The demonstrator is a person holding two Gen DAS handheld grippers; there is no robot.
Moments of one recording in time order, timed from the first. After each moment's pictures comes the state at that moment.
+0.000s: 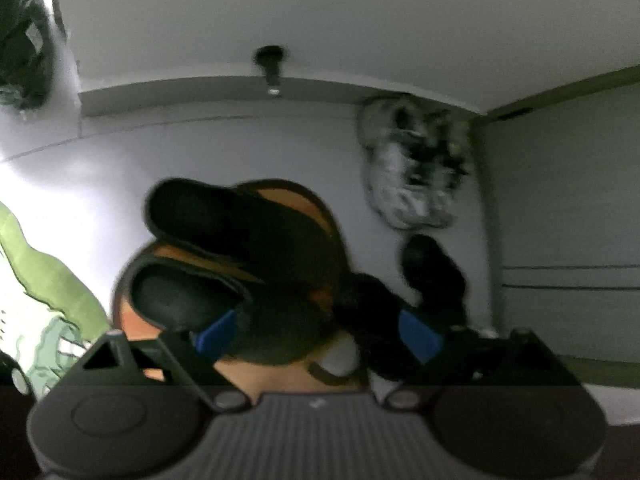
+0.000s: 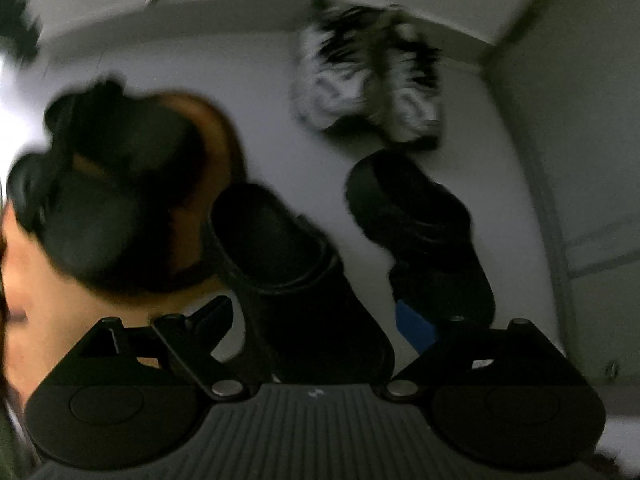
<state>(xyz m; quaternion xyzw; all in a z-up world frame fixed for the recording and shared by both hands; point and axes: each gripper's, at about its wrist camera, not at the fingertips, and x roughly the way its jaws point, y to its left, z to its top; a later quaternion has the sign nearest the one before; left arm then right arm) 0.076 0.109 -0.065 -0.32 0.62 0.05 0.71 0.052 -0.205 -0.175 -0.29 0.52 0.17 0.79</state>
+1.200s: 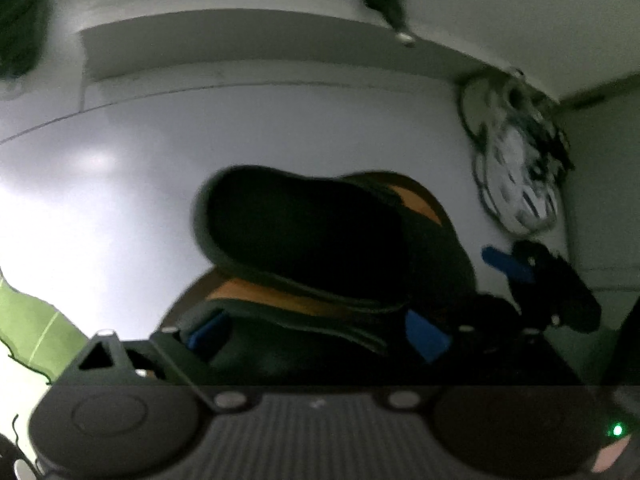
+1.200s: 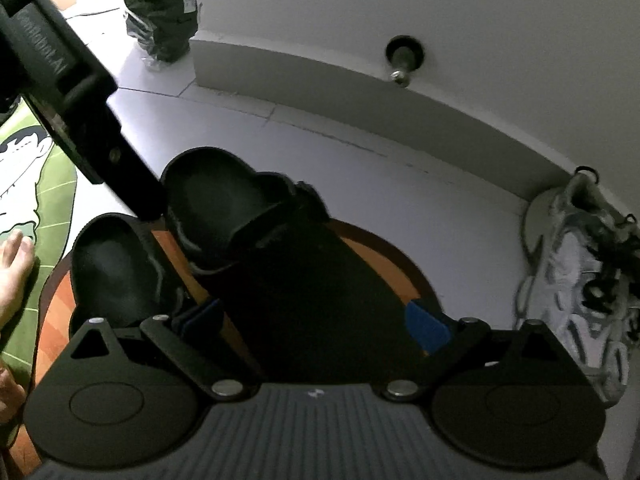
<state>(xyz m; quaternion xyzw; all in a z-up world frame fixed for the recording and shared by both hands) 0.039 0.167 -0.213 -0.32 0.61 0.06 0.72 0.092 -0.003 -0.234 -0.32 0.40 0.37 0.77</state>
